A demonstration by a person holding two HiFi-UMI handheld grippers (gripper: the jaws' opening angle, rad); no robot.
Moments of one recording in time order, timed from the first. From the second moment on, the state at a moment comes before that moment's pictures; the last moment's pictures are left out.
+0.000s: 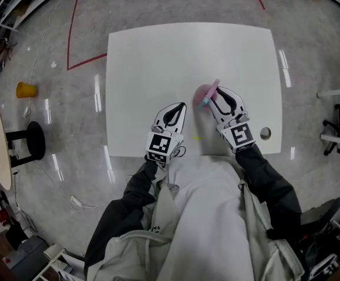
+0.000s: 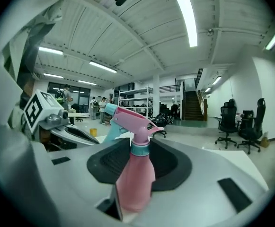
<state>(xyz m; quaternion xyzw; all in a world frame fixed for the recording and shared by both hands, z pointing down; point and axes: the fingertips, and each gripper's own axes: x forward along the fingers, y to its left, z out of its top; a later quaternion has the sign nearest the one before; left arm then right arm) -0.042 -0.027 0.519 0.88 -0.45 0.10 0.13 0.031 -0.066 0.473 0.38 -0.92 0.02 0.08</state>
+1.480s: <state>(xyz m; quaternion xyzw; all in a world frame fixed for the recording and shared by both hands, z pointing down) -0.033 -0.014 0.557 0.87 -0.45 0.14 0.16 0.063 -0.021 0.530 0.40 -0.90 0.00 0.18</state>
